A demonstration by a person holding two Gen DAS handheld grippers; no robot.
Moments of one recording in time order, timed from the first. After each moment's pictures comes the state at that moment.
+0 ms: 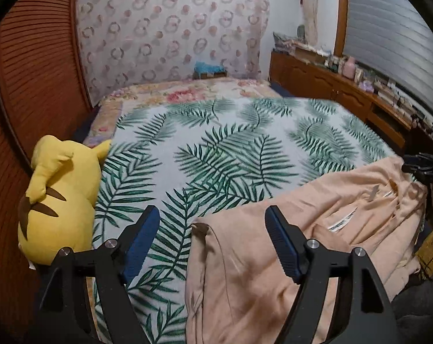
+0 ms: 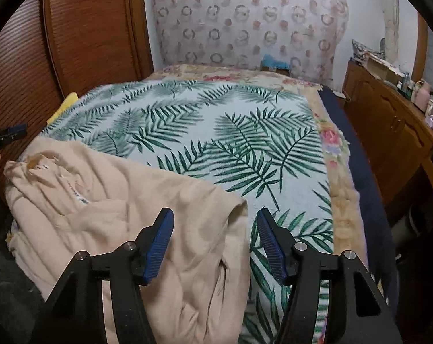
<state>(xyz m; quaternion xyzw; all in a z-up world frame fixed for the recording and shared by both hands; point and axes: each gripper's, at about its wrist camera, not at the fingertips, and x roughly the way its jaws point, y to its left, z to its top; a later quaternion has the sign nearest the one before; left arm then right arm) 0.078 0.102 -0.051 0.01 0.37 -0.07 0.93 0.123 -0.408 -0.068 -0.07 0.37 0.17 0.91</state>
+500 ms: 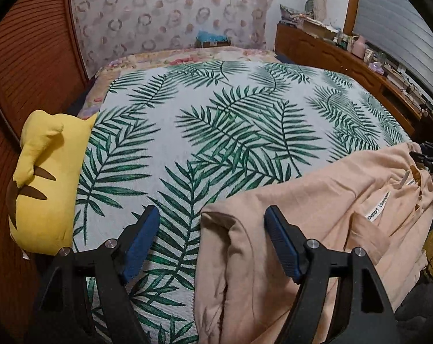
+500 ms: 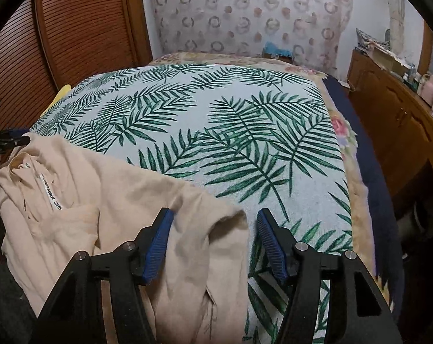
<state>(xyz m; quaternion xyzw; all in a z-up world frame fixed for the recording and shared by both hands) 0.108 0.108 -0.086 0.01 0.43 -0.07 0.90 0.160 -0.405 -0.085 -0.07 0.39 0.18 0.90</state>
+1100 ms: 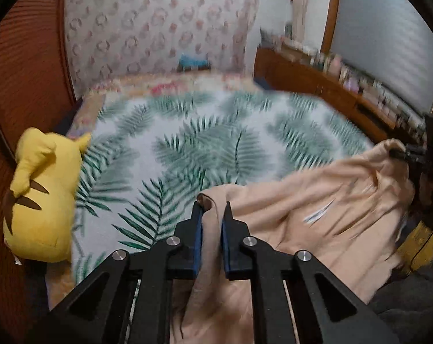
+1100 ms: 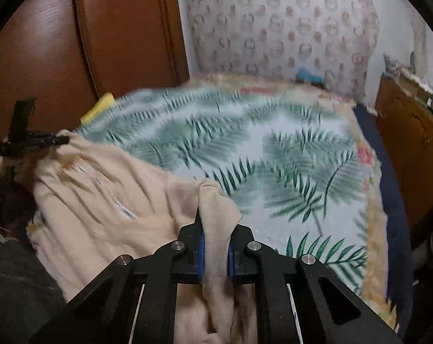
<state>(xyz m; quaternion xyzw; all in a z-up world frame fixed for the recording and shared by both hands) 0.056 0.097 -0.031 -0.02 0.36 -0.12 0.93 0.108 -0.396 -0.037 -0.06 0.30 0.26 0.91</state>
